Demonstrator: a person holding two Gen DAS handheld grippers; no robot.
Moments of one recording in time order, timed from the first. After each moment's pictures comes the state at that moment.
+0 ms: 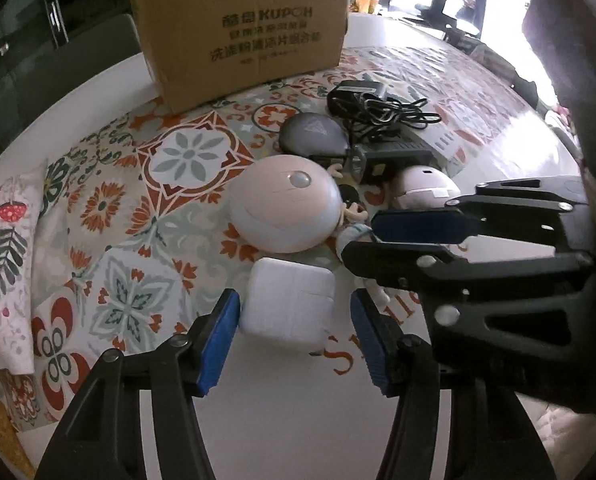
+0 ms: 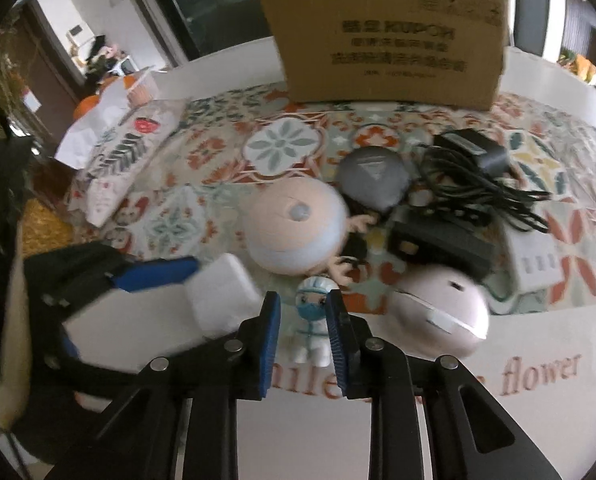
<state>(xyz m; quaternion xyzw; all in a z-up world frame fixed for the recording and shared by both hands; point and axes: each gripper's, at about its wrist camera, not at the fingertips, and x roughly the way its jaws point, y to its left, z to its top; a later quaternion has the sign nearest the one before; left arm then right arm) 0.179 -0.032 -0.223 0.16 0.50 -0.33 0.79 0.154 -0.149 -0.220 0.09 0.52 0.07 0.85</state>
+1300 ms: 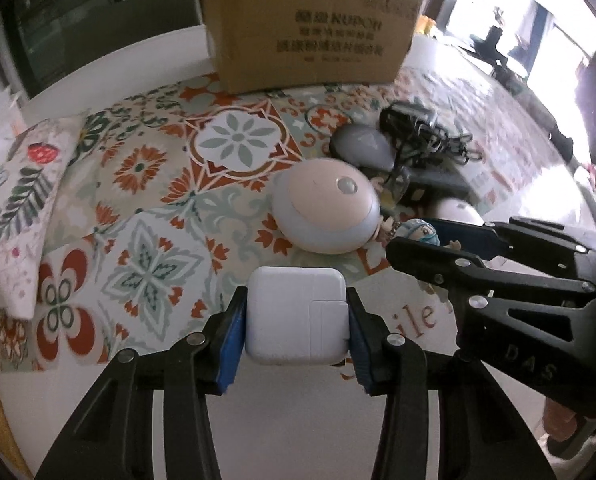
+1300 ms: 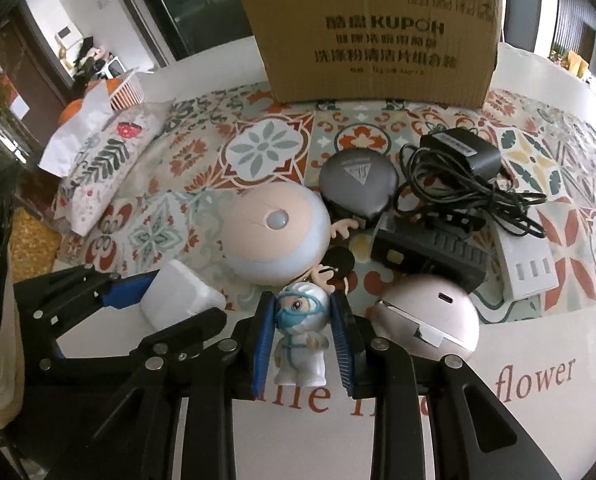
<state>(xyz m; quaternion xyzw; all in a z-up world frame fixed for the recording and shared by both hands) 0.182 -0.015 -0.214 0.09 0.52 -0.26 0.81 0.160 -0.159 -0.222 0.09 0.52 0.05 0.85</state>
